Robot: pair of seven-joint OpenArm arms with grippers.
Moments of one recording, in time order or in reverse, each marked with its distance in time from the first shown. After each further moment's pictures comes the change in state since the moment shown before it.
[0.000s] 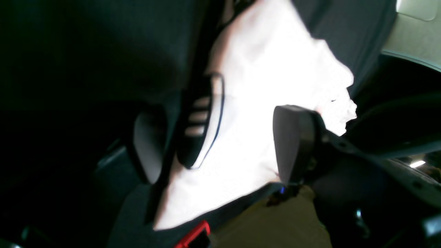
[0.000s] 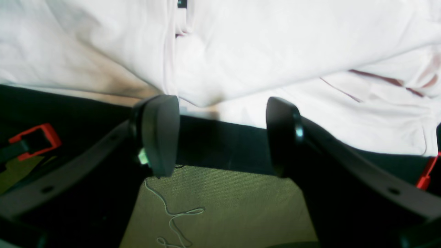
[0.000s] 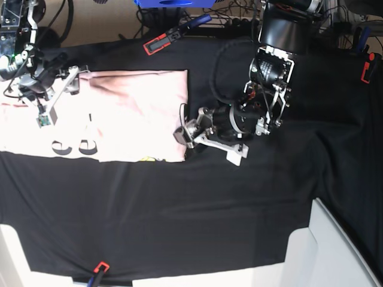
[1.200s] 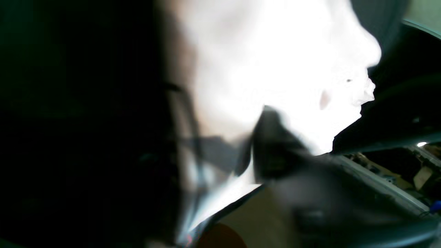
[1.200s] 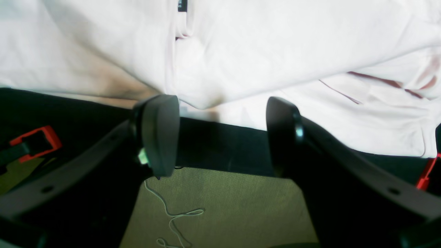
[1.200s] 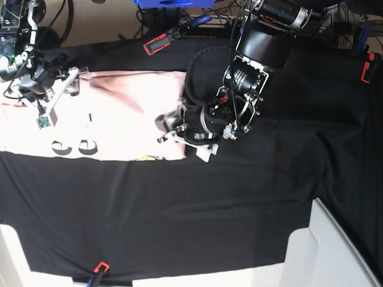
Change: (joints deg) left arm -4.5 5.5 6.3 -11.4 0.3 -0.2 -1.7; right arm 0.3 0.0 0.0 0.0 0.0 0.0 0.1
